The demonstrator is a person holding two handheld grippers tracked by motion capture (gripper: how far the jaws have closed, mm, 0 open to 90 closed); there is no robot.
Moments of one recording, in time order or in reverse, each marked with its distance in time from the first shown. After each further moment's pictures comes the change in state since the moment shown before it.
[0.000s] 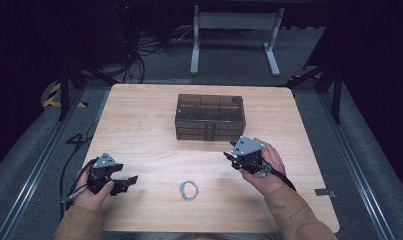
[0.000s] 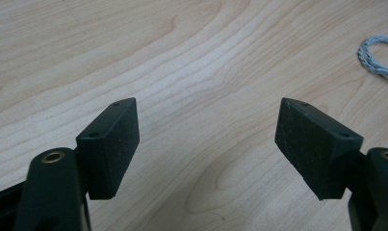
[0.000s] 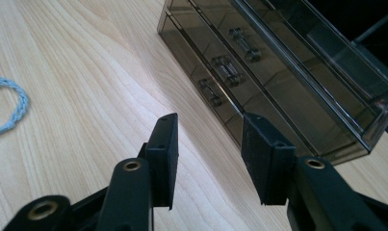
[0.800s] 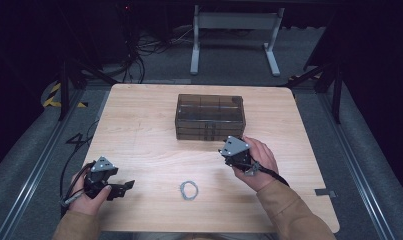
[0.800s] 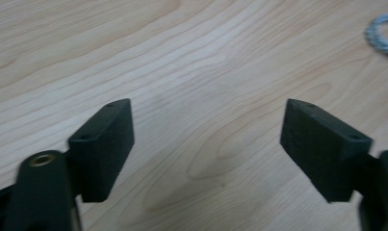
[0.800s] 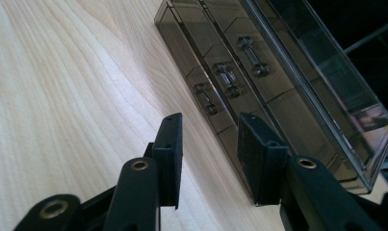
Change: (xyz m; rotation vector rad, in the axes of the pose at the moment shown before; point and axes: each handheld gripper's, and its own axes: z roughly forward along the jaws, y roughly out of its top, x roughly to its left) left arm -0.005 -0.008 -0.012 0.039 0.098 -0.021; right arm 0.009 0.014 0.020 0.055 -0.056 -0.144
